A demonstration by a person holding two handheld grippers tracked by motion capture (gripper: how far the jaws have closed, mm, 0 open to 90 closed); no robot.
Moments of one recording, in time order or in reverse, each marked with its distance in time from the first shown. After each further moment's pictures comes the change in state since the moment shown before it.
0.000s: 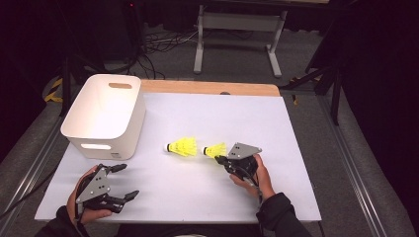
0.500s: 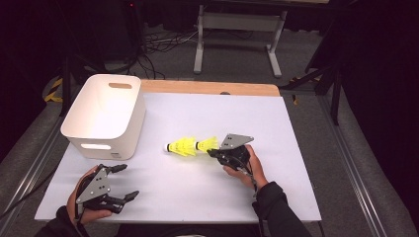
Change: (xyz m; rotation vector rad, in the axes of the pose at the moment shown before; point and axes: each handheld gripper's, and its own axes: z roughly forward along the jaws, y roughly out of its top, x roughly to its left) left arm 0.000 0.000 0.000 0.008 -0.003 0.006; right arm -0.013 0.018 0.024 -0.024 0.067 -0.012
